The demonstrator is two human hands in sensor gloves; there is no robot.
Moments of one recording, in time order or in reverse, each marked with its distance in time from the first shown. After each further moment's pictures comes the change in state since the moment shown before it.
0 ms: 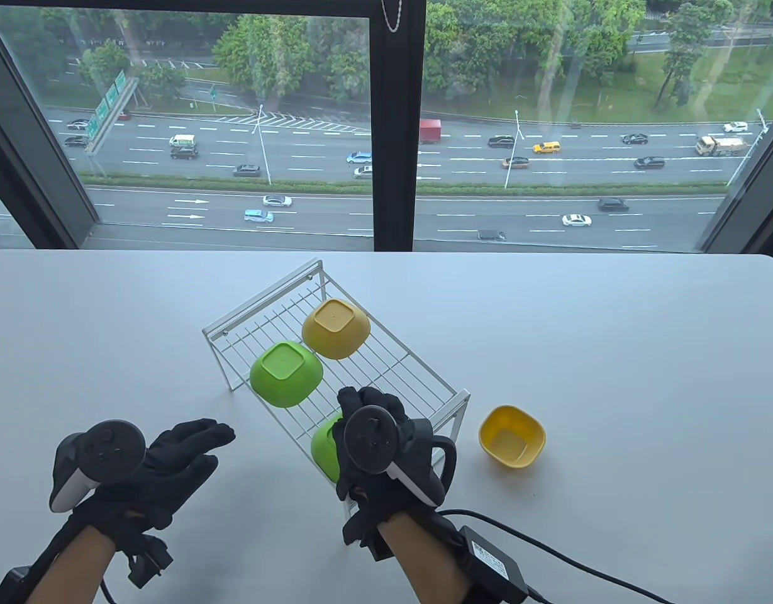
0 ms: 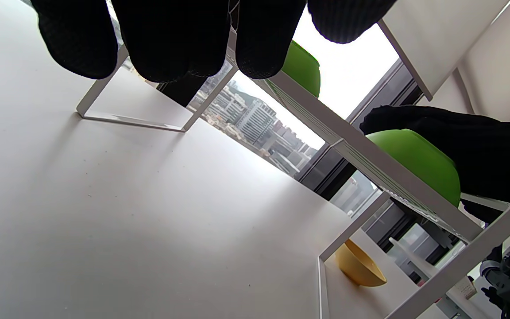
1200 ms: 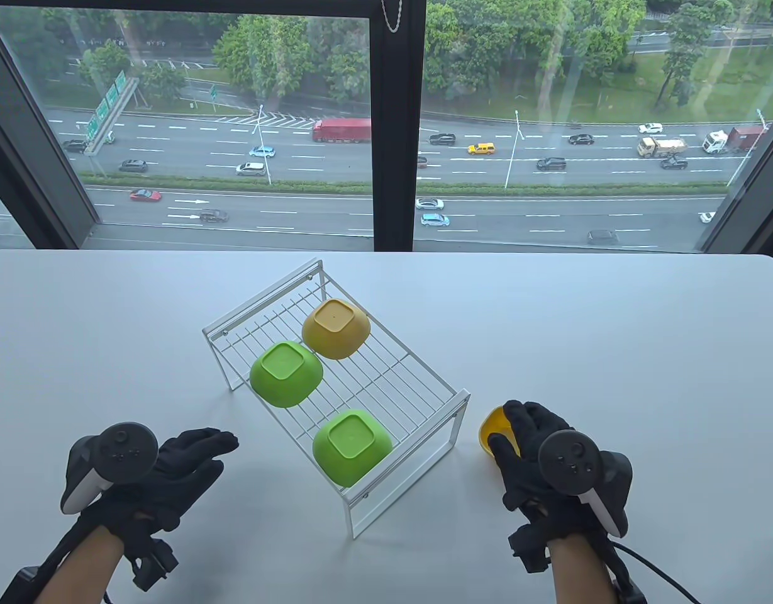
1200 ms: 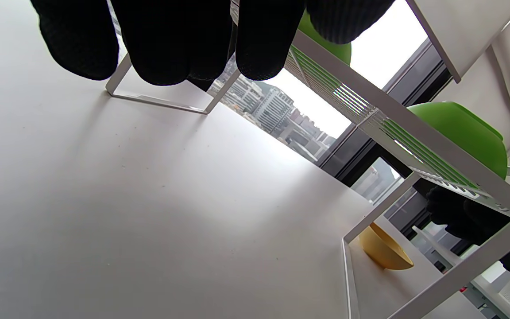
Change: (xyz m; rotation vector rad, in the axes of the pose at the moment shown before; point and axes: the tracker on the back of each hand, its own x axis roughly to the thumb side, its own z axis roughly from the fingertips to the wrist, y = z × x) left_hand -0.002 -0.014 -0.003 -0.046 0.073 -0.023; right_hand -0.208 -0.037 0.045 -0.042 0.180 -0.081
